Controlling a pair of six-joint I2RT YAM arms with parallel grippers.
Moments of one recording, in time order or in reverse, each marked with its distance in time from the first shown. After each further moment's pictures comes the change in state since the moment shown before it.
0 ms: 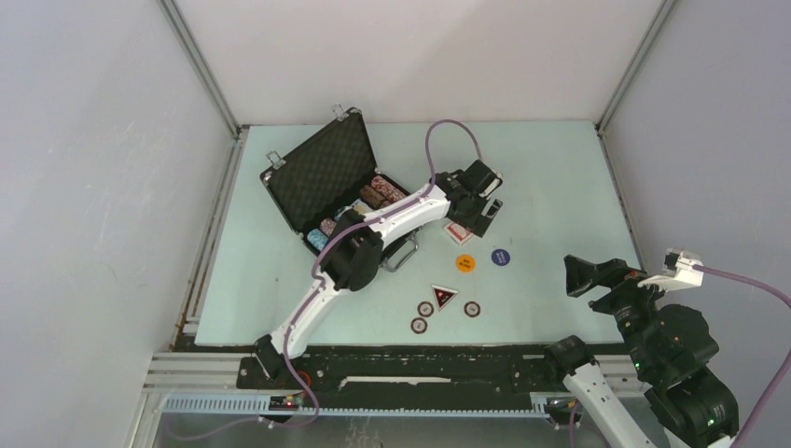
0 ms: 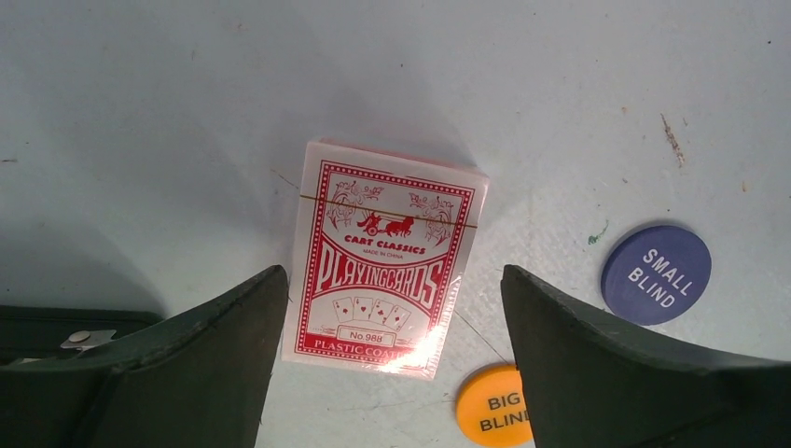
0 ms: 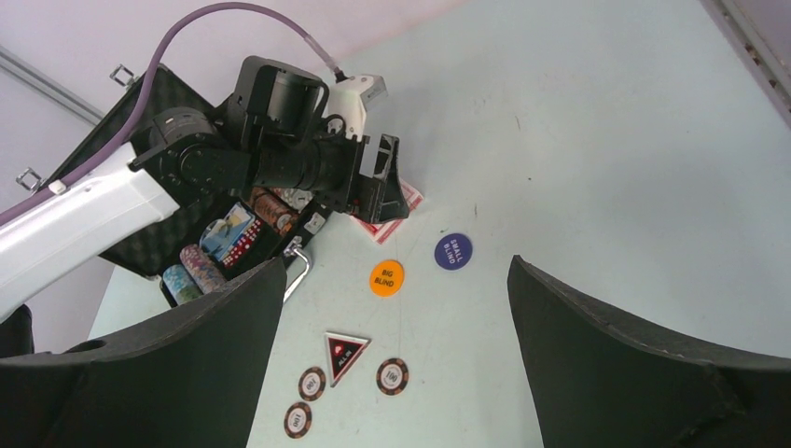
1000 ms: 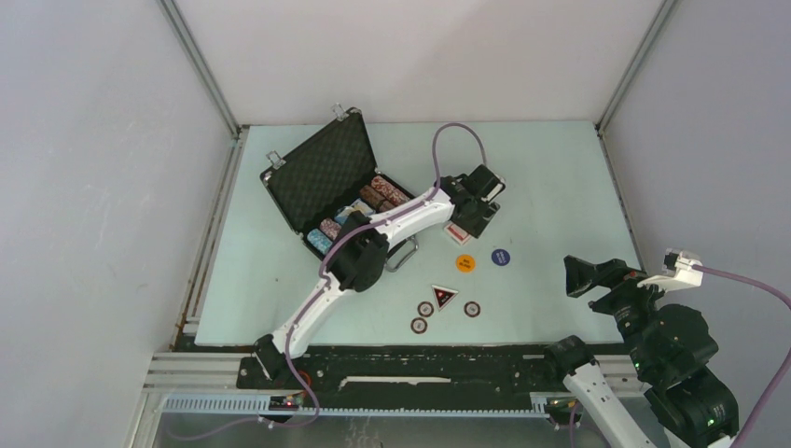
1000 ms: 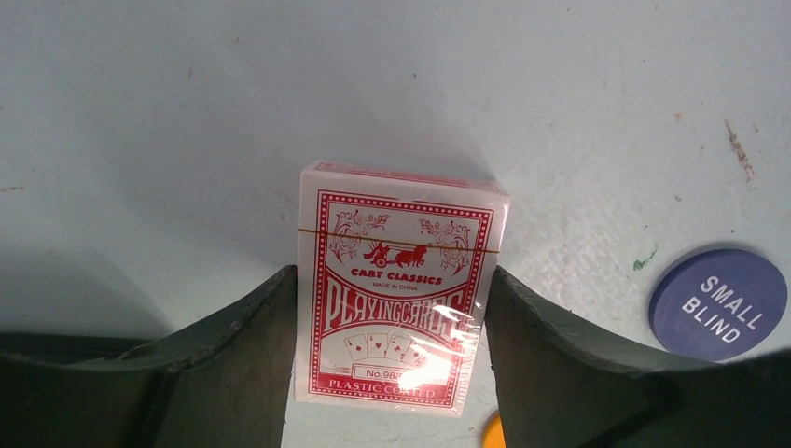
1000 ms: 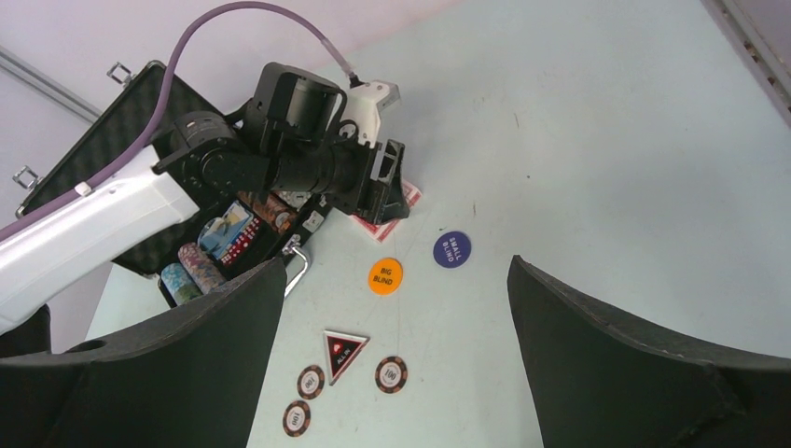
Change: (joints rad) left arm -0.009 0.060 0.046 0.000 -0.048 0.060; right arm 0.000 0.000 0.000 -0.005 0.000 0.000
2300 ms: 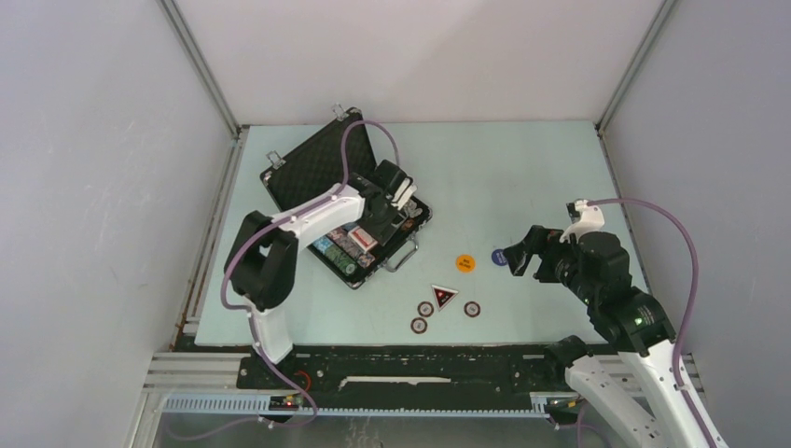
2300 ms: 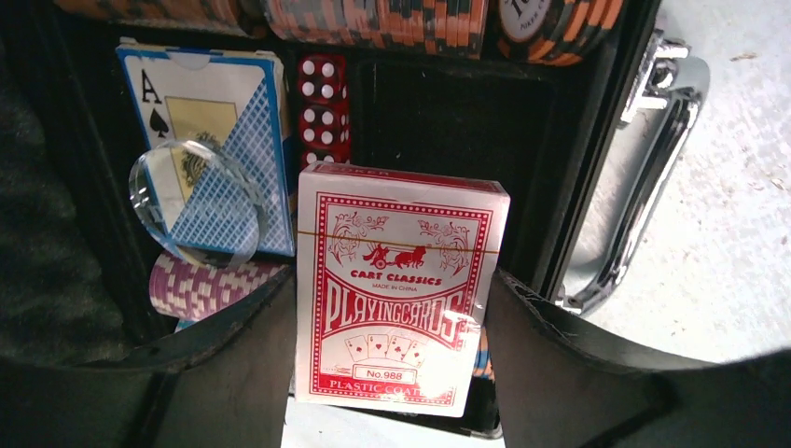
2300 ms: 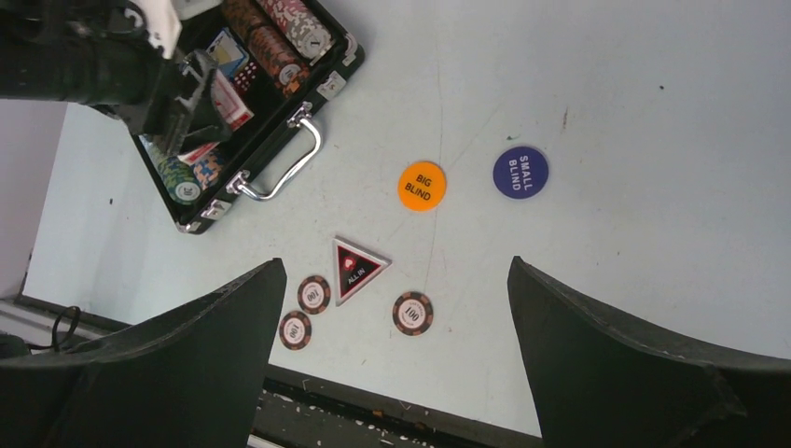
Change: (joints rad) left arm 0.262 -0.724 -0.909 0.011 -0.060 0.266; right arm -0.001 0.349 -0.165 0.191 -0.311 -0.050
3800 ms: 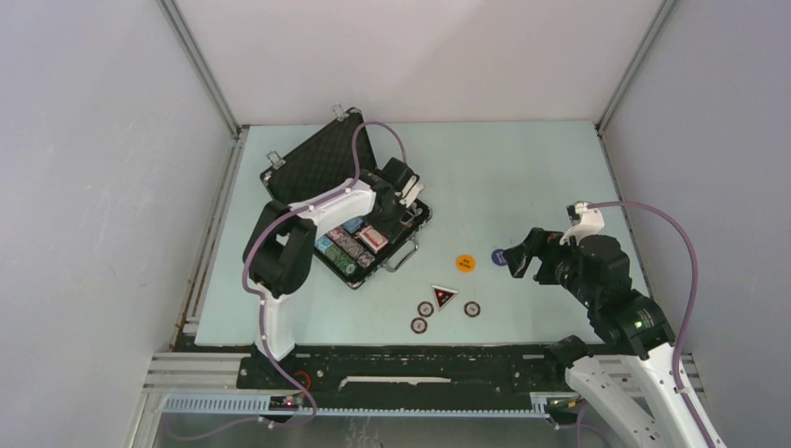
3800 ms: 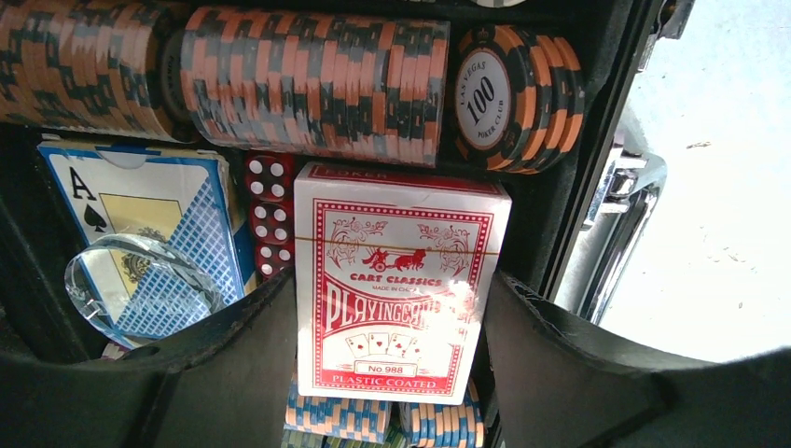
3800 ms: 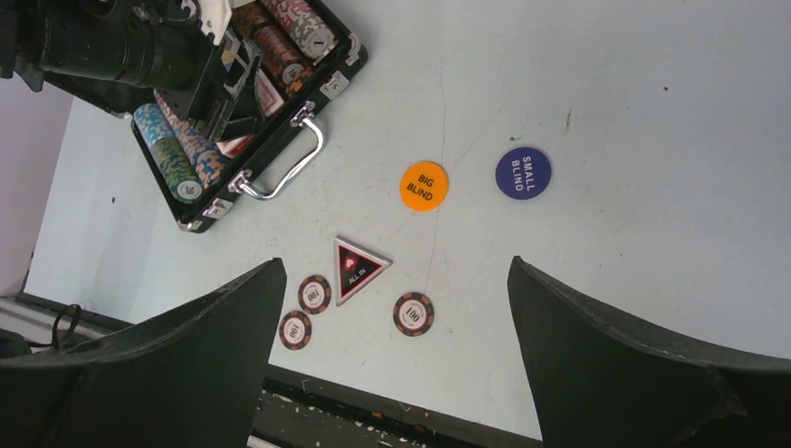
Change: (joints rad) left arm 0.011 0.158 0.104 0.020 0.081 -0.015; right arm 0.006 -0.029 -0.023 0.013 0.002 0.000
